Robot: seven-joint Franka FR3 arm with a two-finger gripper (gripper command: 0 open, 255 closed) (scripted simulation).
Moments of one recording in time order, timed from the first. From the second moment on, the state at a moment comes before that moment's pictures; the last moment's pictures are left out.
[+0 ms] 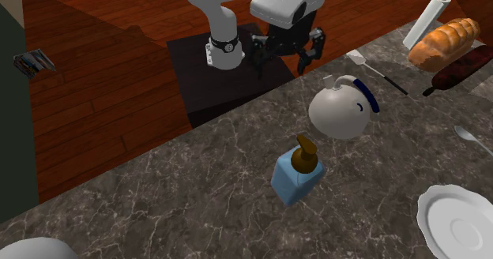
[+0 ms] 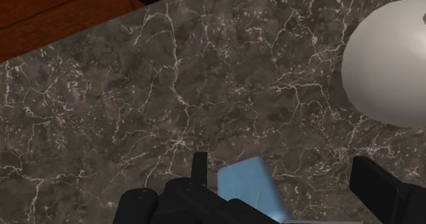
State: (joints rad) arm -0.03 -0.15 0.00 -2.02 -0.02 1.84 0.18
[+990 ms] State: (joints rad) arm -0.04 0.34 0.00 -1.50 0.01 1.86 0.18
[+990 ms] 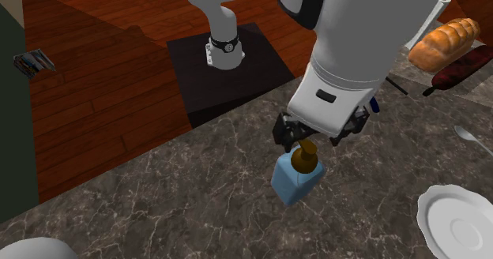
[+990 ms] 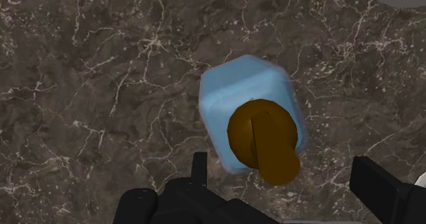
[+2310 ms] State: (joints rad) arm -0.04 0.36 0.00 -1.55 0.01 1.93 0.18
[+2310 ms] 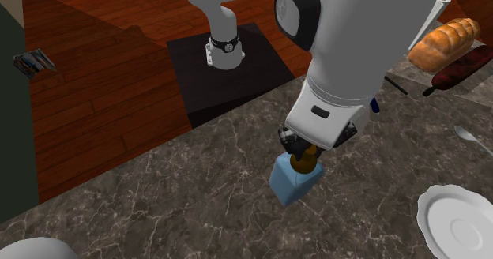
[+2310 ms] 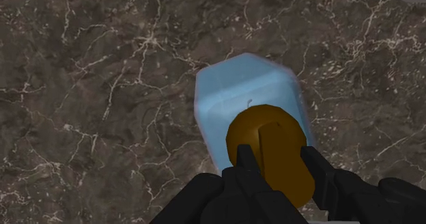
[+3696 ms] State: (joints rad) arm -0.02 0.29 0.01 -1.42 0.01 1.73 0.21
